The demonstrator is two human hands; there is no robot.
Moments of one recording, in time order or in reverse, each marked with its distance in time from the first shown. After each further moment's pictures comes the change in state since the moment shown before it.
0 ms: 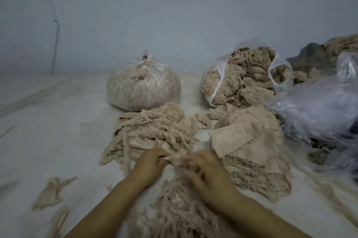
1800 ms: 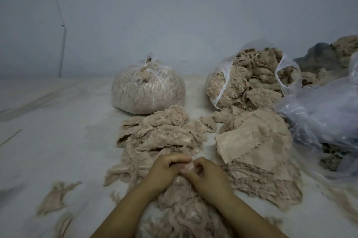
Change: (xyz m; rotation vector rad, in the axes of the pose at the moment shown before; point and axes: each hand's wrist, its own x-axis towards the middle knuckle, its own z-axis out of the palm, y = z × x) left_hand 0.002 0.009 0.018 -0.678 -0.081 -0.056; right_hand 0.028 0.015 0.027 -0.002 -0.004 0.432
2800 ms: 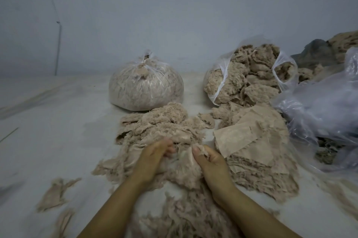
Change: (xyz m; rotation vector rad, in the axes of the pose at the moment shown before) left_hand -0.009 0.015 -0.018 -0.162 0.202 -0.002; right_hand -0.008 -0.011 -0.004 0.971 0.114 -0.017
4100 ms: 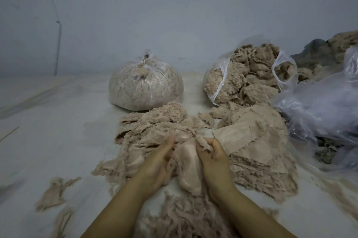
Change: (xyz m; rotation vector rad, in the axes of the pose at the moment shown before) left_hand -0.008 0.018 0.020 -0.517 -0.151 -0.390; right_hand 0.003 0.000 0.002 -0.055 0.169 -0.018
